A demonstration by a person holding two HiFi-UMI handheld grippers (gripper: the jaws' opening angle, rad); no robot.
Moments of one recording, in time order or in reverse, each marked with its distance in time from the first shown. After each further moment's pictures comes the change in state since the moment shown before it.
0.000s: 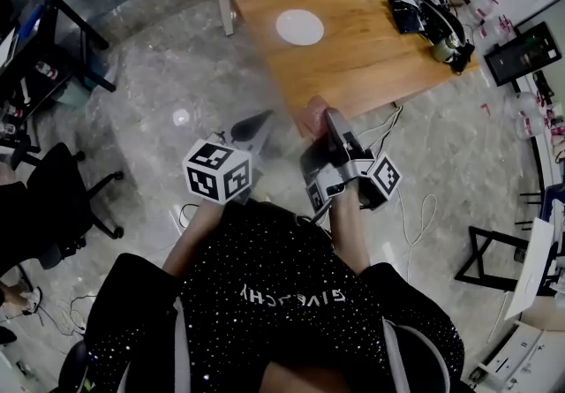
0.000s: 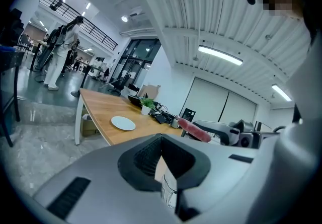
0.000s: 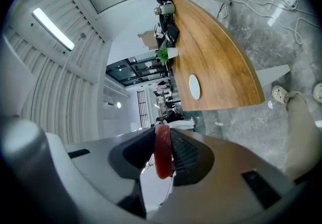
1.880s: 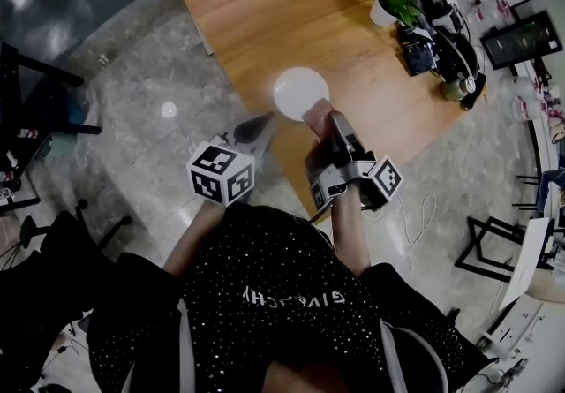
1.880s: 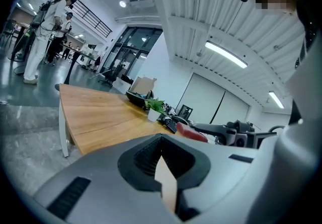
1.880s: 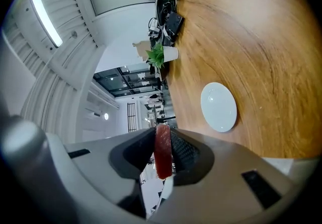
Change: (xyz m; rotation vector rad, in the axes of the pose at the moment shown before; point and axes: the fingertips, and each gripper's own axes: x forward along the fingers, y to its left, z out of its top) left arm 0.192 0.184 0.125 -0.022 0.098 -0.117; right arm 0.253 -0.017 0.117 -0.019 -0.173 -0.117
